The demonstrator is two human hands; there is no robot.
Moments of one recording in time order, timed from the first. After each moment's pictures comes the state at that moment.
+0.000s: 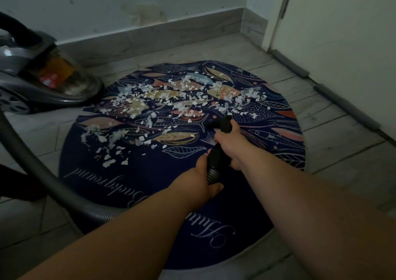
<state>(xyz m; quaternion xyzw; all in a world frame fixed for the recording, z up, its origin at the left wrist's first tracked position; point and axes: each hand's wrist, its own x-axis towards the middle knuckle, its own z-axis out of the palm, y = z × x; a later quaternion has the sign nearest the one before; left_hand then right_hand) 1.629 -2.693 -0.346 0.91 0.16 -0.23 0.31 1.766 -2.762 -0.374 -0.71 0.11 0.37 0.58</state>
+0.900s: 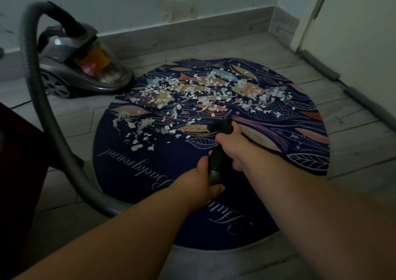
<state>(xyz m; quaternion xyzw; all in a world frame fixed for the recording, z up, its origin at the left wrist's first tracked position) 1.569 -2.671 -0.334 0.90 0.22 -0.22 0.30 1.715 -2.719 -0.377 -0.72 0.07 0.41 0.56</state>
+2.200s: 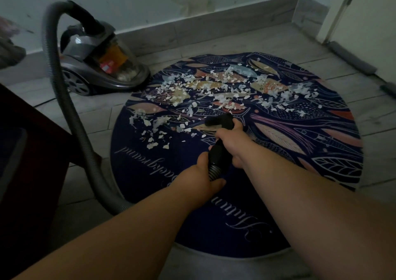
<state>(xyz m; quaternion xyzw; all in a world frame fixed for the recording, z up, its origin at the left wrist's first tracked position) 1.567 -2.639 -0.340 0.90 0.27 -0.19 0.29 1.713 -2.678 -0.379 -0.69 0.06 0.42 0.59</state>
